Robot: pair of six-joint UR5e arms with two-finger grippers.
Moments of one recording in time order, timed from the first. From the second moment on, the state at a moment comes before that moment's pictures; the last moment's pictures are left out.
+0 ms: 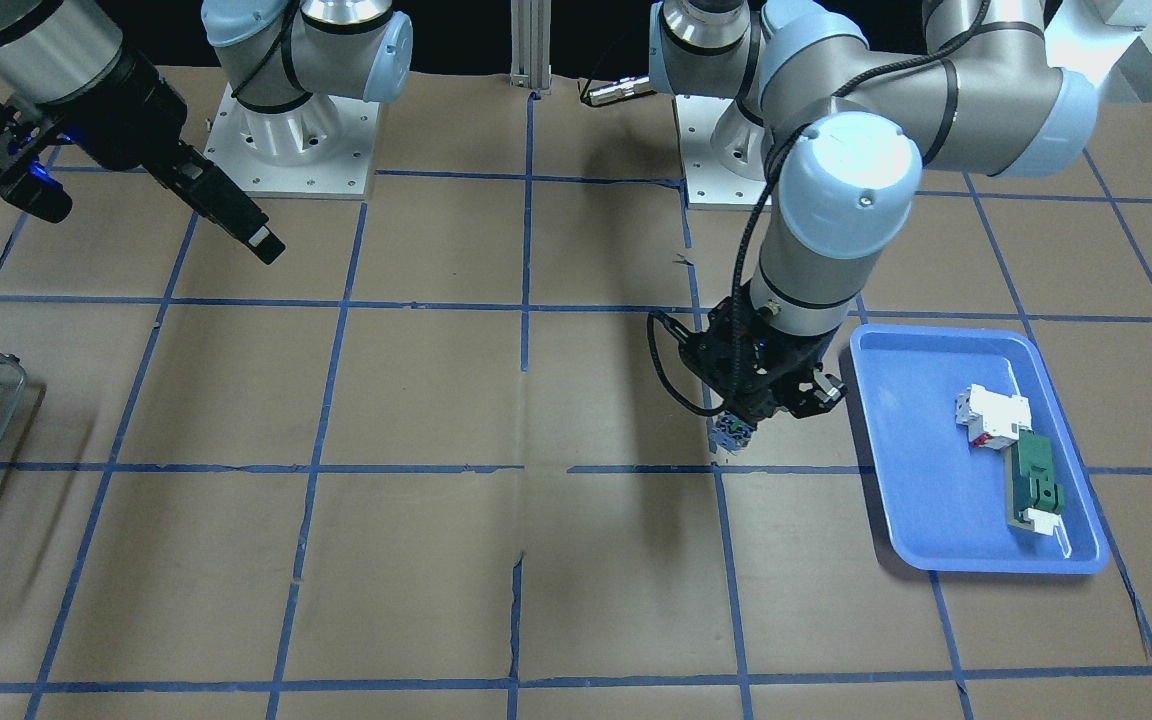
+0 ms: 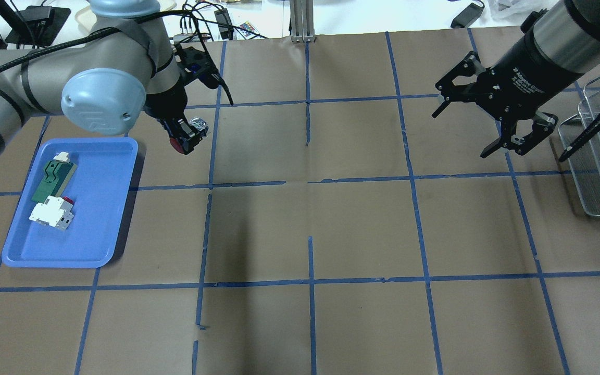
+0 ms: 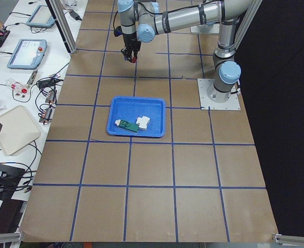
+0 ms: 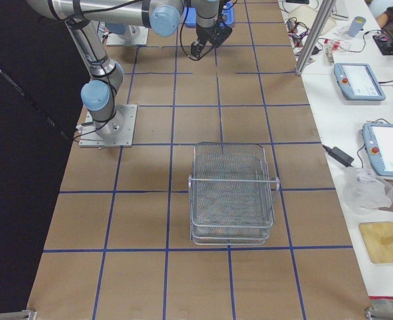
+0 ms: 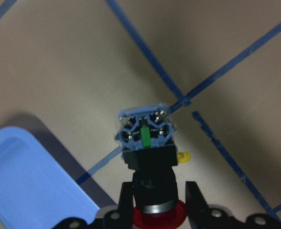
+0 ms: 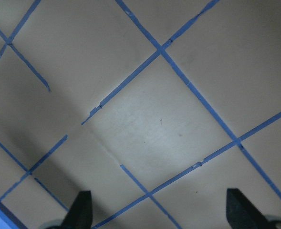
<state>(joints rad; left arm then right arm) -1.66 -1.80 -1.61 -1.35 1.69 0.79 1.39 -1.66 1.69 -1.54 -1.22 0.58</state>
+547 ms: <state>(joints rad) -1.72 -1.82 -1.58 -1.23 1.36 1.24 1.30 -1.56 1.60 -1.37 -1.03 0.71</state>
